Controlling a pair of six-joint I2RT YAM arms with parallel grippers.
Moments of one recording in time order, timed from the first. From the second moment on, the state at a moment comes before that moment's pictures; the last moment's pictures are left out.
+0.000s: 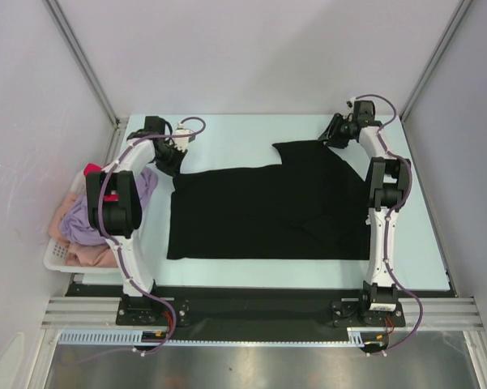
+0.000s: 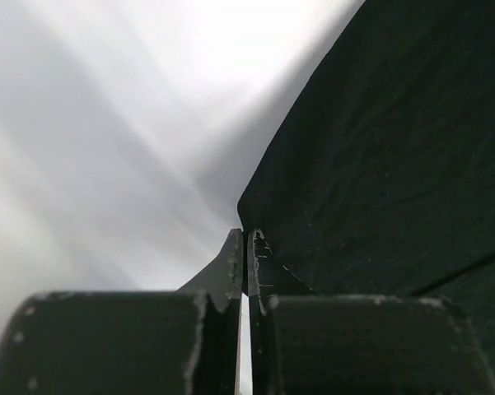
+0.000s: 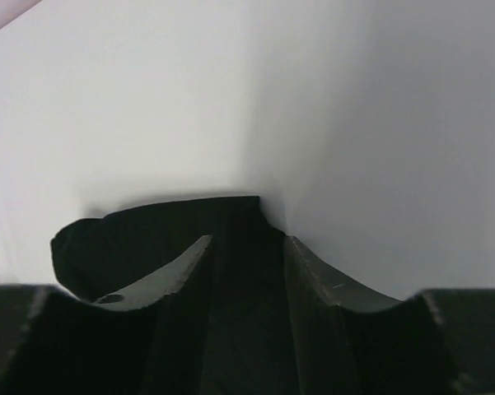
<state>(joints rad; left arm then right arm) -0.02 2.01 1.58 -0.72 0.27 0.52 -0.05 2.59 2.27 -0.49 -0.46 0.40</state>
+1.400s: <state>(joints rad) -0.04 1.65 1.11 -0.67 0.19 0.77 -0.13 1.46 0.85 -0.48 -0.27 0.33</state>
